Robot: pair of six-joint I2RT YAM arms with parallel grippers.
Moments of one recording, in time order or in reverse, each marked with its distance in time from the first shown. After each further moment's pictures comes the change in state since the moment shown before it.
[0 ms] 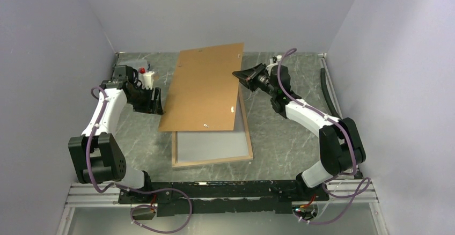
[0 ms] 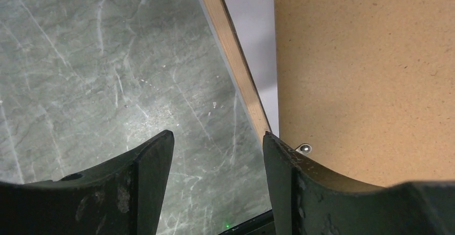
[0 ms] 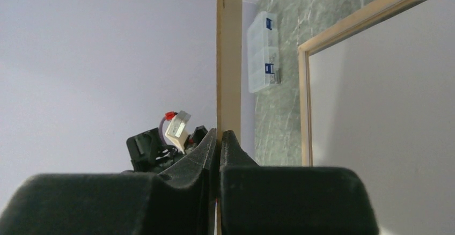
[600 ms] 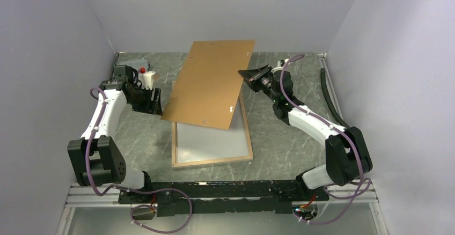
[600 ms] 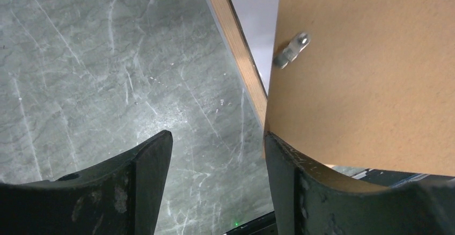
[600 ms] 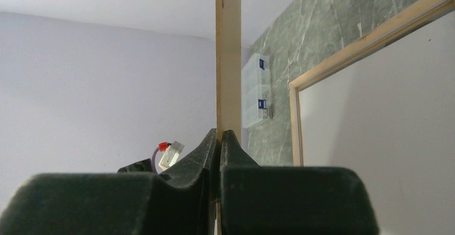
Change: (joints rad) left arm -0.004 -0.025 0.000 -0.004 -0.029 0.027; right arm 0.033 -0.099 -0.078 0.018 0.224 -0.032
